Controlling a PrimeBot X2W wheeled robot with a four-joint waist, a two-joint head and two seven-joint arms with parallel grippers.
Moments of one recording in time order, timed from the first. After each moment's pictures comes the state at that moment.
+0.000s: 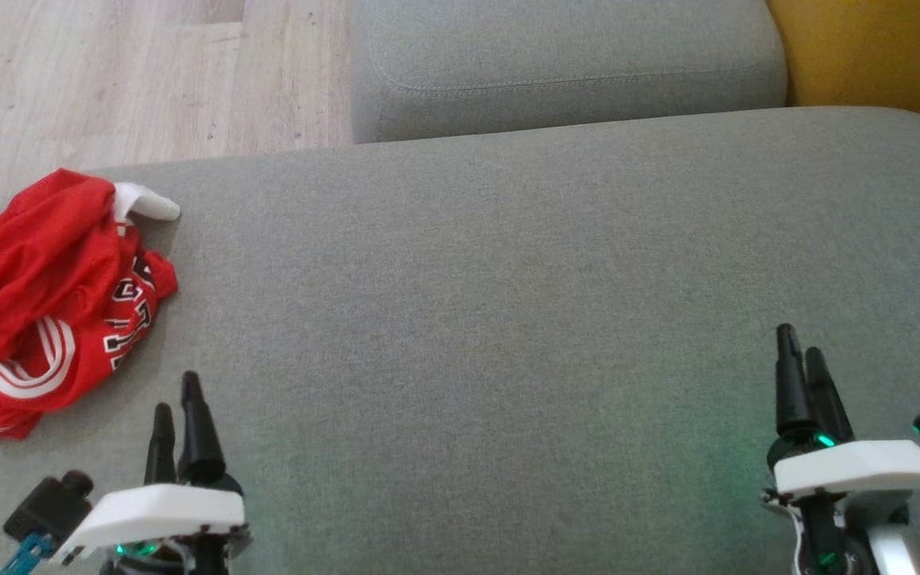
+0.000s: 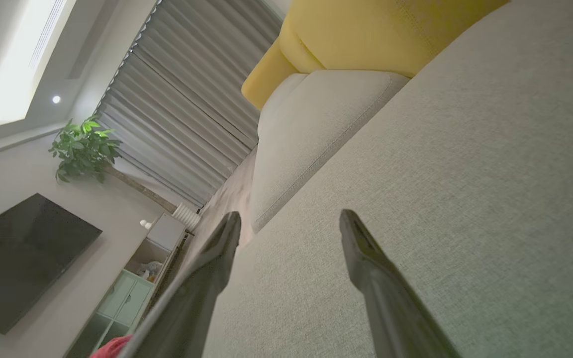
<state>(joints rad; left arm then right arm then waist) 0.02 0.04 -0.04 0.15 -0.94 -0.02 -0.04 0.01 -0.04 -0.02 0.19 0.85 0.13 -0.04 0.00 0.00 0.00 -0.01</state>
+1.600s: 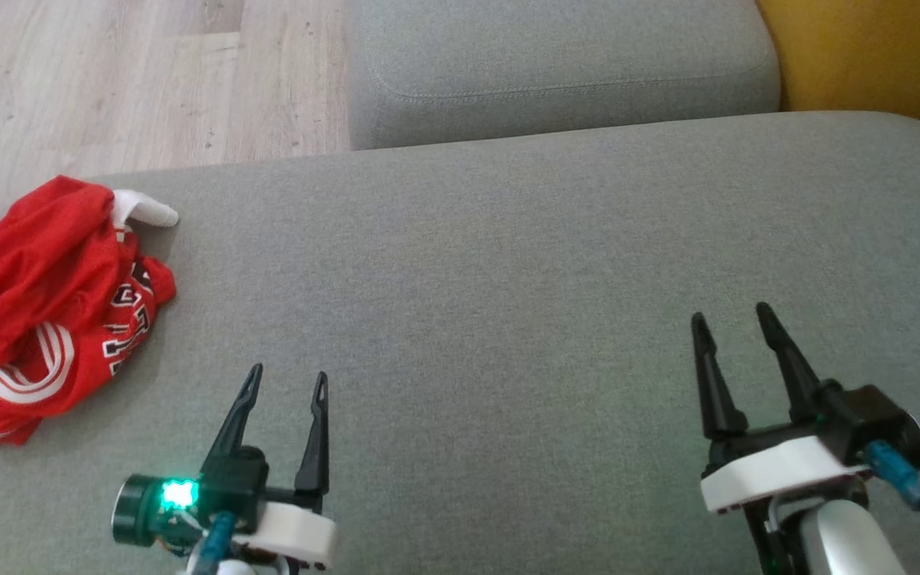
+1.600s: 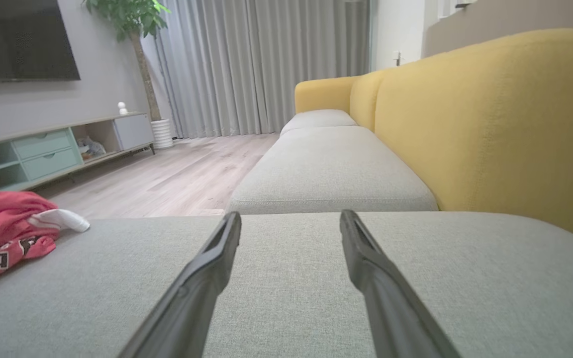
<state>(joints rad) -0.06 0.23 -0.45 0.20 -0.25 0.22 -0.17 -0.01 -0.04 0.07 0.14 0.11 0.13 -0.16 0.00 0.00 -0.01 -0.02</state>
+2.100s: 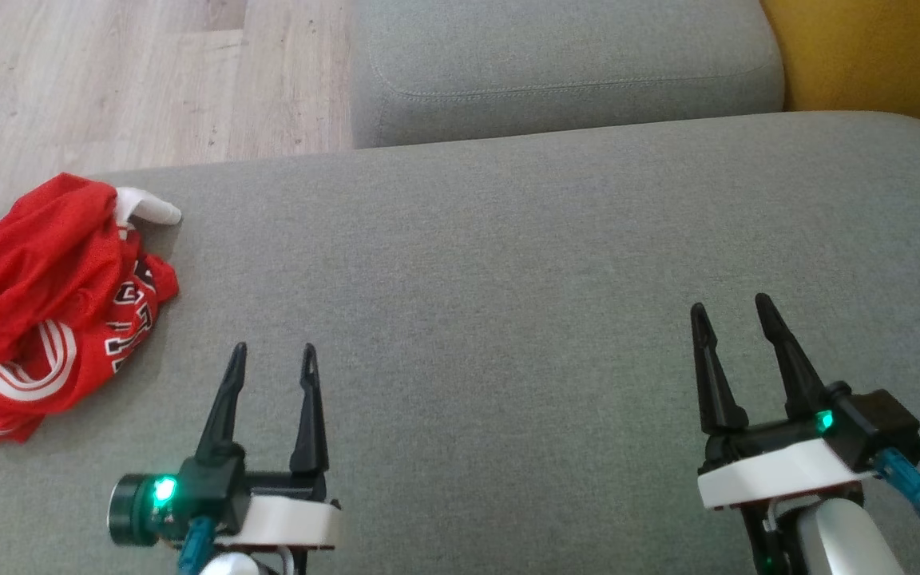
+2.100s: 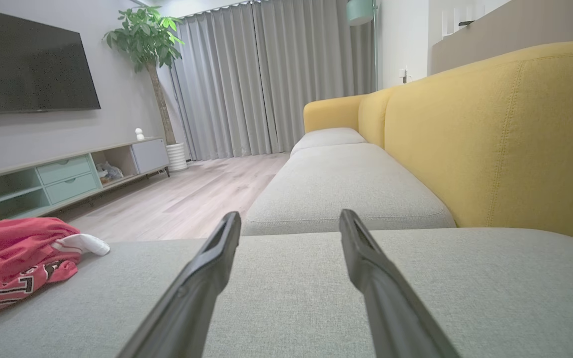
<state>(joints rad) -0.05 0.19 -0.42 0.11 -0.27 0.26 -0.22 -0.01 -0.04 0.10 0.12 0.14 0.13 -0.21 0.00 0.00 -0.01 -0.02</state>
